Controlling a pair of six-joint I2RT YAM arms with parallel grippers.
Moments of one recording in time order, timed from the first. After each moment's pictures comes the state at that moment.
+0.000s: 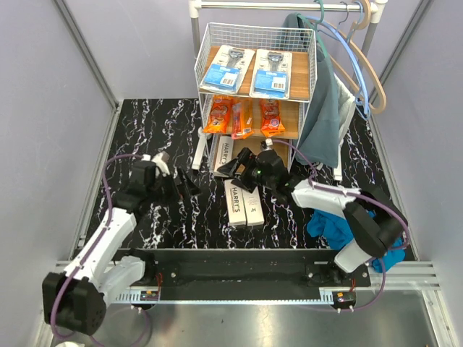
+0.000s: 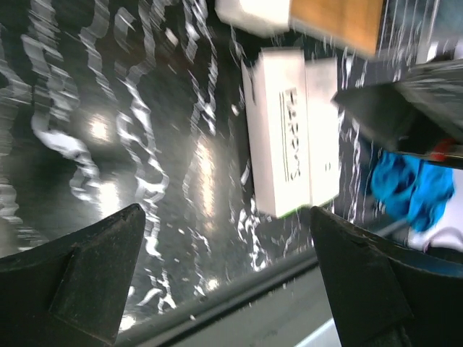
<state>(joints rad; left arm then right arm) -0.20 0.91 0.63 -0.47 0.39 -0.58 0.73 1.60 0.85 0.33 -0.13 1.23</state>
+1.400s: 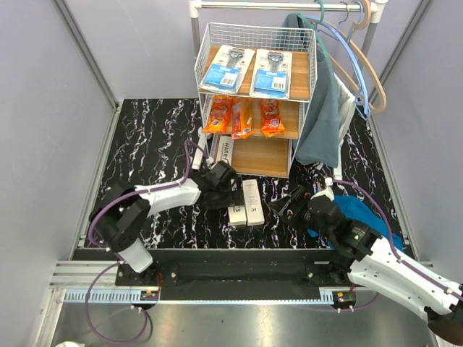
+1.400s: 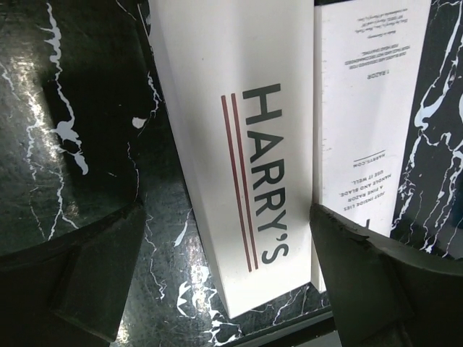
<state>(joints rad) -0.79 1.63 0.92 -0.34 -0.02 -0.84 0.86 0.59 0.49 -0.46 0.20 1.33</state>
